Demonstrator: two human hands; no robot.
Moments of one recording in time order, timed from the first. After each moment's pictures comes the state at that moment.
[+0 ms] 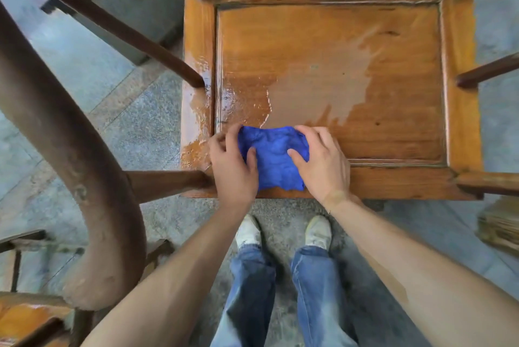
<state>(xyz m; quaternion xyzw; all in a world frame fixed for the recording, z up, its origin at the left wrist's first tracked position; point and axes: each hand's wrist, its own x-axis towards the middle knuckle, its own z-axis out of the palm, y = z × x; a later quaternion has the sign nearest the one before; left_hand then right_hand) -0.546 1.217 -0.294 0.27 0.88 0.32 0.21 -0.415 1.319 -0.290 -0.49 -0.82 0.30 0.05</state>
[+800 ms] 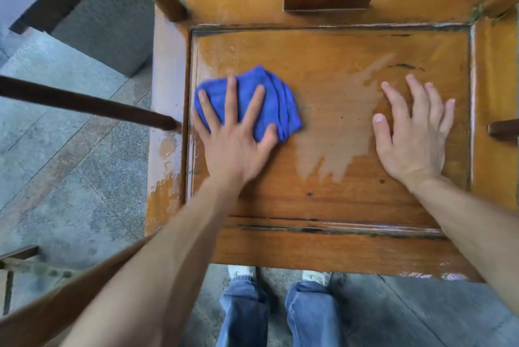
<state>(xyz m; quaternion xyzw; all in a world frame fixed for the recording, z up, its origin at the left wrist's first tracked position) -0.600 1.354 -0.342 0.43 0.90 0.02 0.11 -0.361 1.520 -0.343 -0.50 -0.86 0.12 0.03</state>
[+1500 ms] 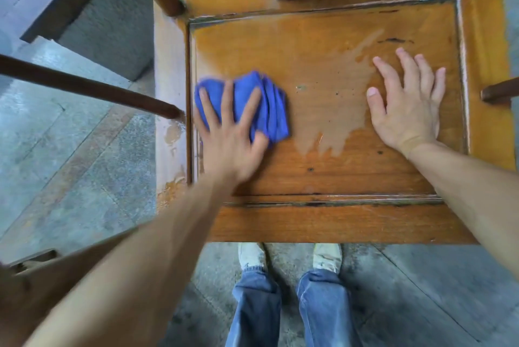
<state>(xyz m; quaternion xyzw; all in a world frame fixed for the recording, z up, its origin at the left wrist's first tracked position) -0.597 1.322 -0.334 0.49 0.86 0.02 0.13 -0.361 1.522 -0.345 -0.50 -0.86 0.11 0.03</state>
